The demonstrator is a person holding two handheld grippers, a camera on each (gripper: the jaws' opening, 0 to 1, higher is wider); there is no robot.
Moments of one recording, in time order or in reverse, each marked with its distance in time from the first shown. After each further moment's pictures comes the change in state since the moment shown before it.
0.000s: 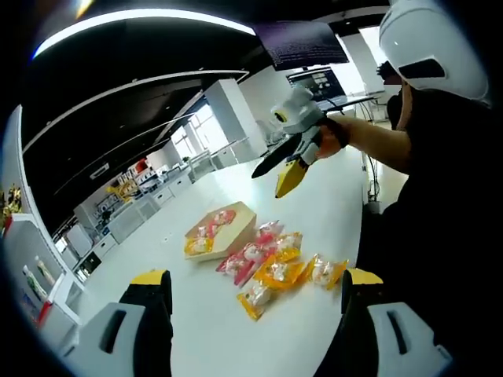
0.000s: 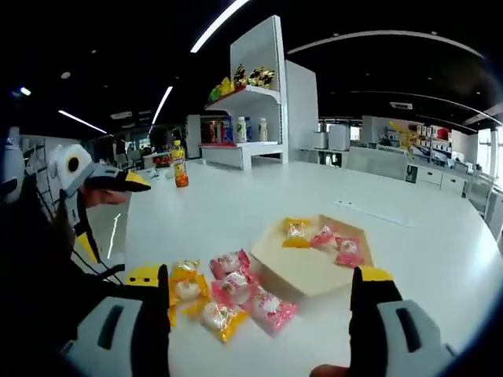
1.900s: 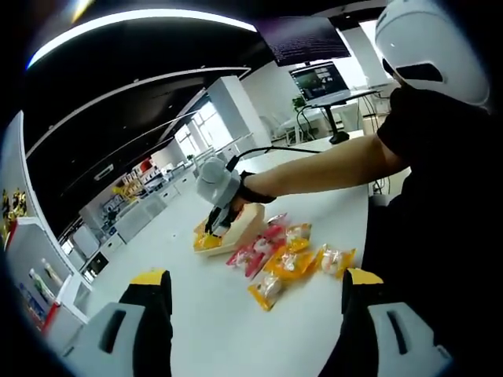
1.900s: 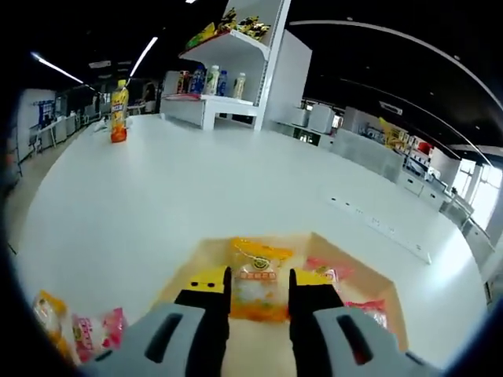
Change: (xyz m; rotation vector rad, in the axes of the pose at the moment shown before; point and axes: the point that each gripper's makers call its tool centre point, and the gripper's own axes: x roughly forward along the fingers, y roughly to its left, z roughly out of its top) left arm -0.008 0.009 -0.007 0.026 0.021 0.030; right arm 0.217 -0.082 -0.013 -0.152 0.187 -0.220
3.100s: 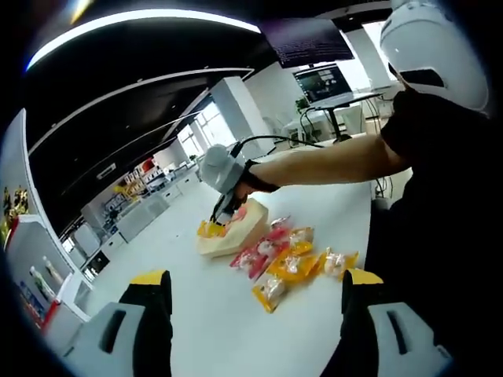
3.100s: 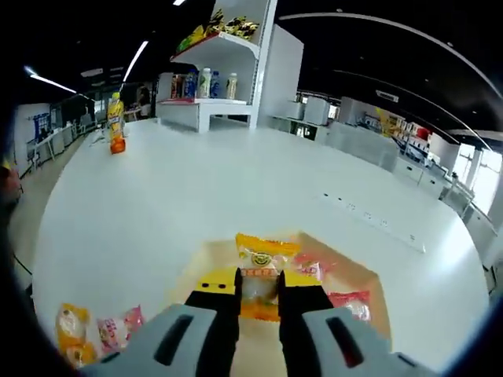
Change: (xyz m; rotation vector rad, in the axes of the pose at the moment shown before) left arm -0.001 0.006 0.002 -0.015 -0.004 0.010; right arm -0.024 0.000 0.001 0.092 0.043 0.012
